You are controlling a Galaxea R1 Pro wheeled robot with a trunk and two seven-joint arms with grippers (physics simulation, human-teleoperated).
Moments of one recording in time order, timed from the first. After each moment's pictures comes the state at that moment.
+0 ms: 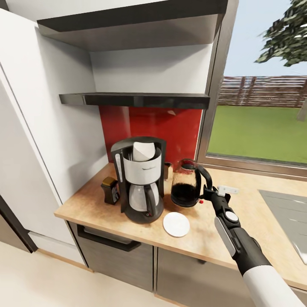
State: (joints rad) left arm -0.10 0.11 0.51 -0.05 -0.44 -0.10 0.10; right arm -0.60 -0.09 0.10 -1.05 -0.26 0.05 -0.23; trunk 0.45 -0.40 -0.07
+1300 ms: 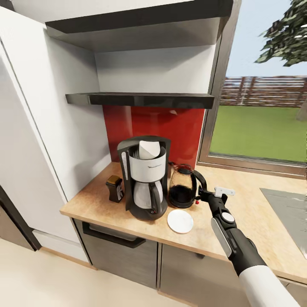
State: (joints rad) left arm -0.09 0.11 0.51 -0.05 -0.44 -0.10 0.10; right arm -0.61 -0.06 0.10 -1.04 -0.25 0.04 -0.24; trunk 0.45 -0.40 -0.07
